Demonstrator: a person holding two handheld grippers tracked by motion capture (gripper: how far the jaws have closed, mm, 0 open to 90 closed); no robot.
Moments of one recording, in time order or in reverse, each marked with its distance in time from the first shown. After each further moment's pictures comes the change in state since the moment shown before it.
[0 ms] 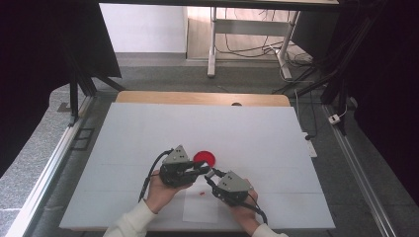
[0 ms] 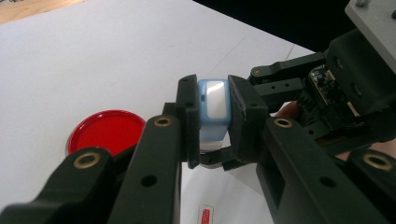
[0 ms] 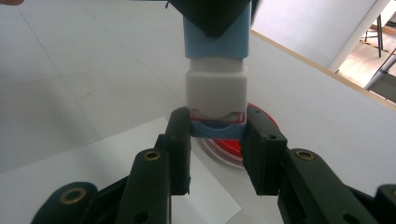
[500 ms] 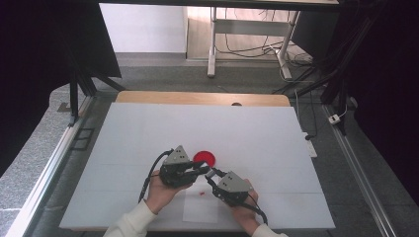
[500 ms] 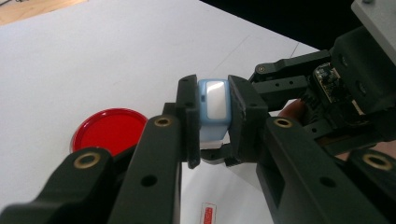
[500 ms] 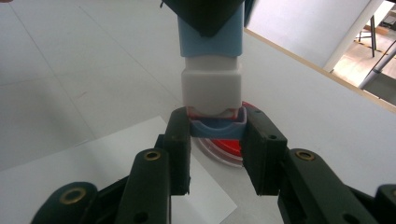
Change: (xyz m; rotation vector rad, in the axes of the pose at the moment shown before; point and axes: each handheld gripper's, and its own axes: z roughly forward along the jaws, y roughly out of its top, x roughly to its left) left arm -0.001 0.000 0.000 0.003 0.015 0.002; right arm 0.000 -0.001 0.000 0.001 -0.015 -0.006
